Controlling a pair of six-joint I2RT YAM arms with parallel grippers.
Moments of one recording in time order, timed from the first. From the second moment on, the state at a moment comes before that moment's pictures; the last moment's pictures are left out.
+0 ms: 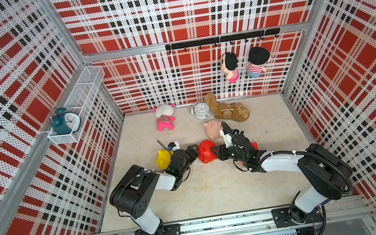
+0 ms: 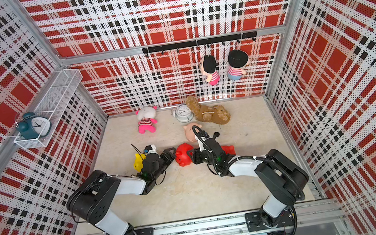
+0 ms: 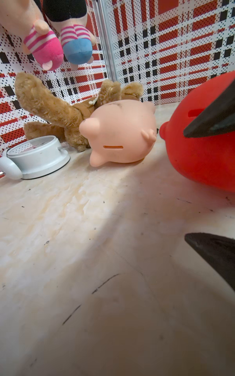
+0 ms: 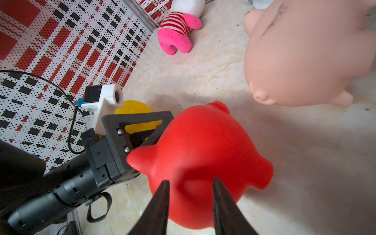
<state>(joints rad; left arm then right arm) -0.52 1.65 0.48 0.75 -0.06 -1.05 0.70 1.58 0.69 0.46 -0.17 0.61</state>
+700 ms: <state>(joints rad) -0.48 1.54 0.66 0.38 -0.08 -0.85 0.68 1.48 0.64 0.45 -0.17 0.60</state>
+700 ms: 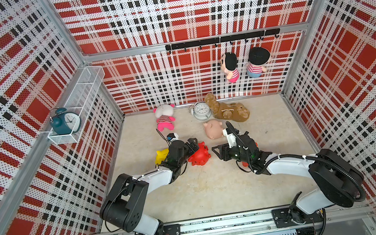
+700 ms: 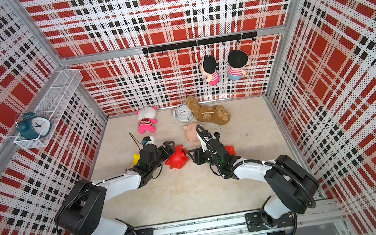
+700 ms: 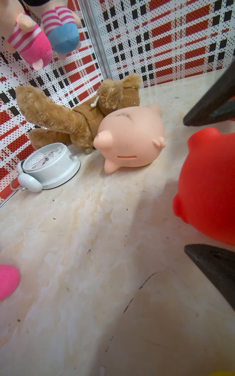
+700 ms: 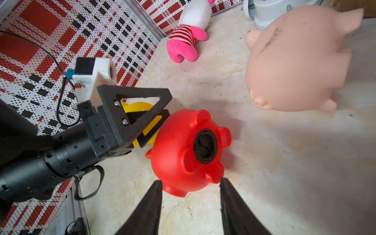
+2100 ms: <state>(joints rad) -0.64 1.76 1.19 -0.48 -0.21 -0.77 0.59 1.49 0.55 0.47 -0.18 0.52</state>
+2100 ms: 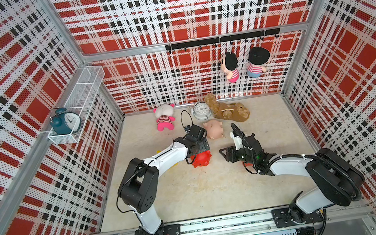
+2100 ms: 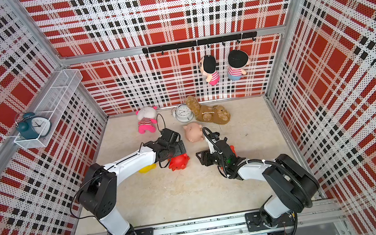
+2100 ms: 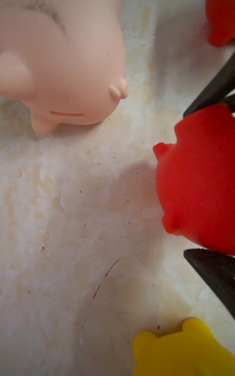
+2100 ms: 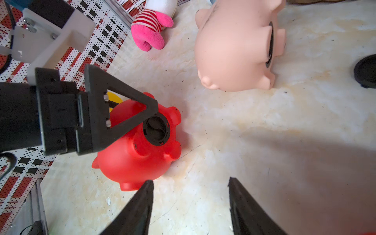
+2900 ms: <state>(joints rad) -0.63 1.66 1.13 -0.56 -0.16 -0.82 0.59 1.53 0.55 0.50 -0.21 0.52</state>
